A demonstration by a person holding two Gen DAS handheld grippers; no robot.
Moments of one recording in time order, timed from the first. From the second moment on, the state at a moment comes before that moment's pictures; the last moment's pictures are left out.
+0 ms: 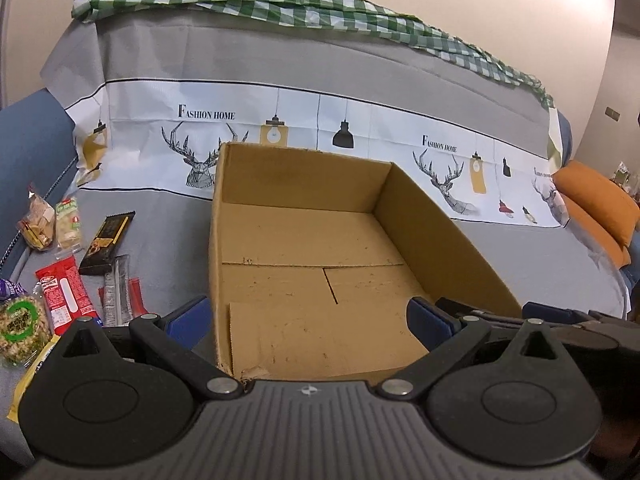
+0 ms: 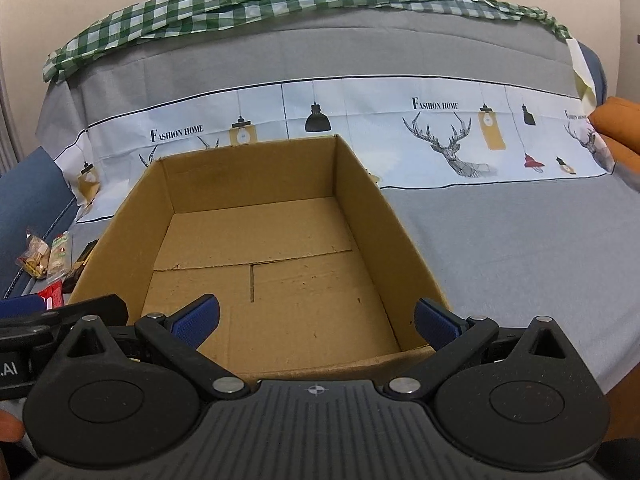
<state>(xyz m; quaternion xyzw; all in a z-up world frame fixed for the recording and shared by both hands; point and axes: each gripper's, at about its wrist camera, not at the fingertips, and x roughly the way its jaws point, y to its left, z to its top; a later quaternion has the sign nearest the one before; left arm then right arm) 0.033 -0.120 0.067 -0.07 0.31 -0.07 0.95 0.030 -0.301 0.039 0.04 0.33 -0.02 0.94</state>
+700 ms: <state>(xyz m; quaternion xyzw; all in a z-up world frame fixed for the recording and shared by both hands) 0.014 -0.121 0.073 -0.06 0.28 -0.14 0.95 0.018 -0.292 0.046 0.06 0.27 -0.01 0.96</state>
